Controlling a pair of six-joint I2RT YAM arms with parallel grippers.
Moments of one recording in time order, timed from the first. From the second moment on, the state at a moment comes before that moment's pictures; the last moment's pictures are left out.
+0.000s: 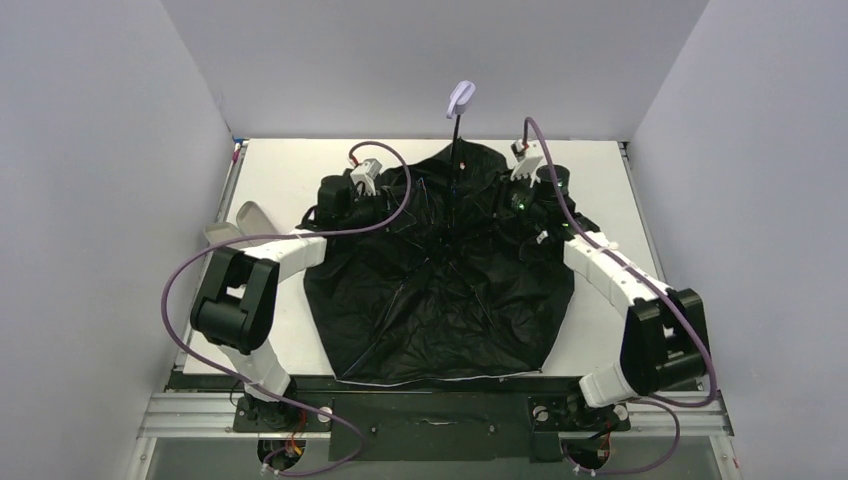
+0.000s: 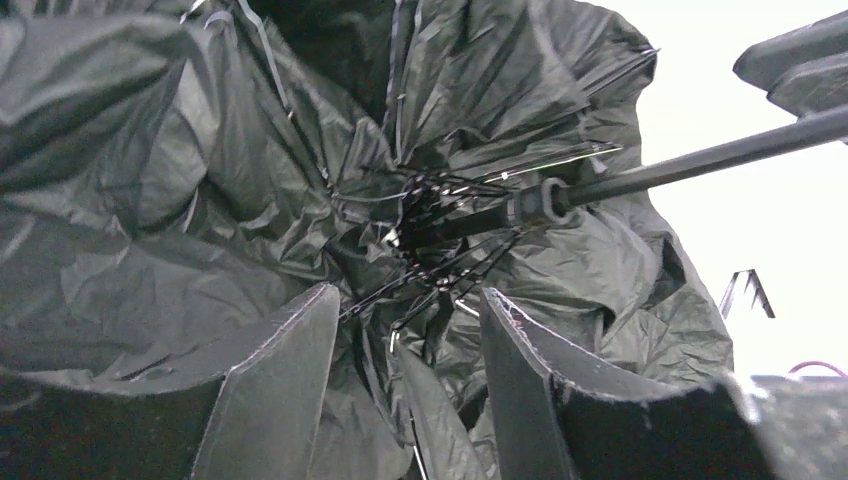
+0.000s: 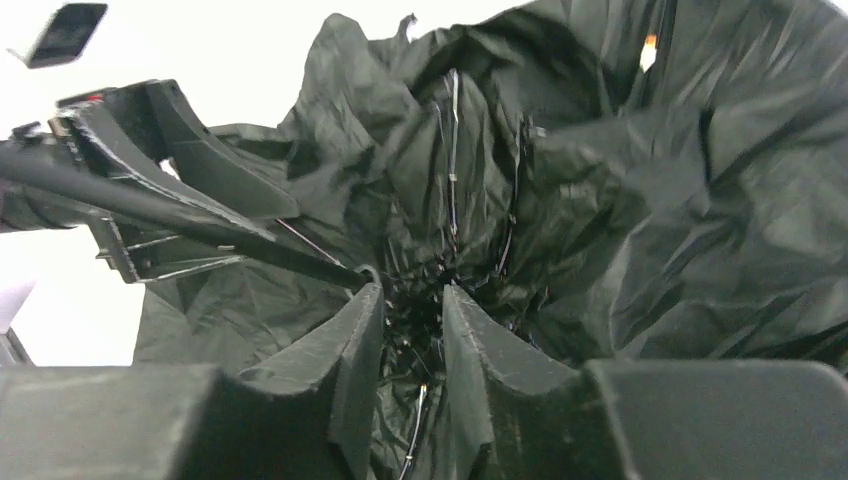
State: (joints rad) left arm -0.34 1.71 0.98 0.35 0.54 -0.48; right arm 0.29 1.43 1.00 0.14 -0.40 0.28
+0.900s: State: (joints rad) left arm -0.27 1.94 1.07 0.13 0.43 -0.57; right arm 0.14 1.84 1.08 -0.15 -0.22 0.32
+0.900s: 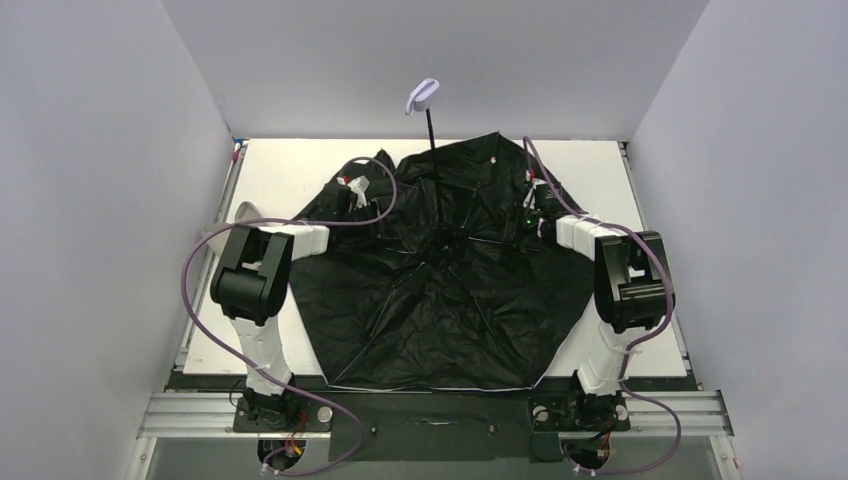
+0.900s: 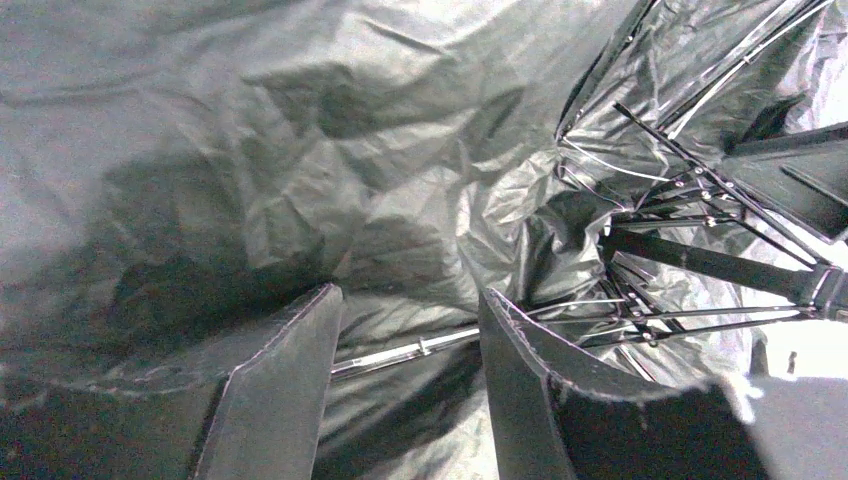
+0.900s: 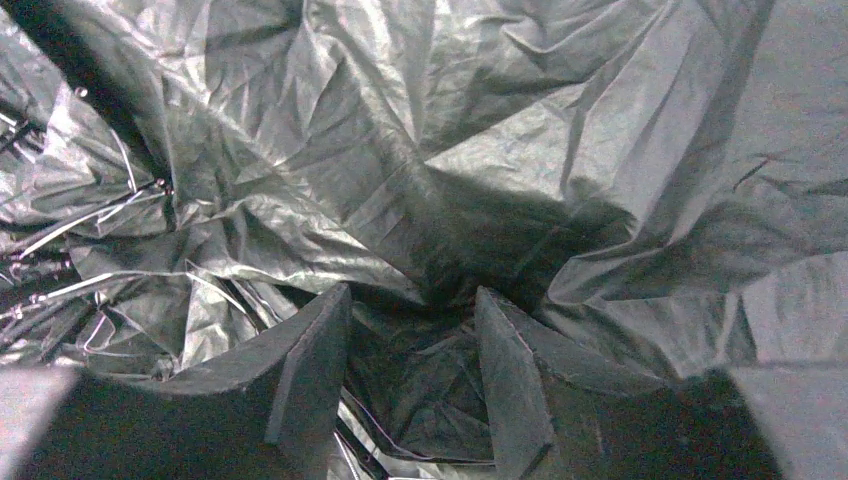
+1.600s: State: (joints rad) left arm -0.24 1.49 1.03 0.24 0.45 -0.27; right arm 0.14 1.47 1.32 -0.24 -0.42 -0.01
